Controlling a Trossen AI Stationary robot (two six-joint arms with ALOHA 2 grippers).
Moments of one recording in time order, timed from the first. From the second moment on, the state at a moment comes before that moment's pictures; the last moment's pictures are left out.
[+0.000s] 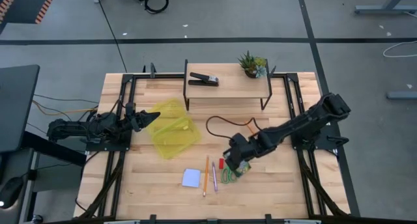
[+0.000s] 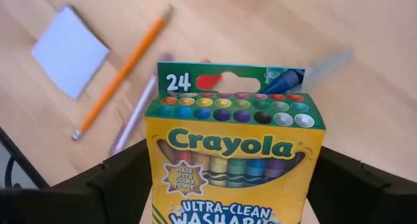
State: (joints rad) left arm -0.04 0.01 0.01 0.15 -0.37 -0.93; right arm 0.35 1.63 1.09 -0.60 0.11 1.25
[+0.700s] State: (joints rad) left arm -0.04 0.01 0.01 0.17 -0.37 -0.96; right arm 0.16 1.64 1.14 -0.40 0.06 0.95
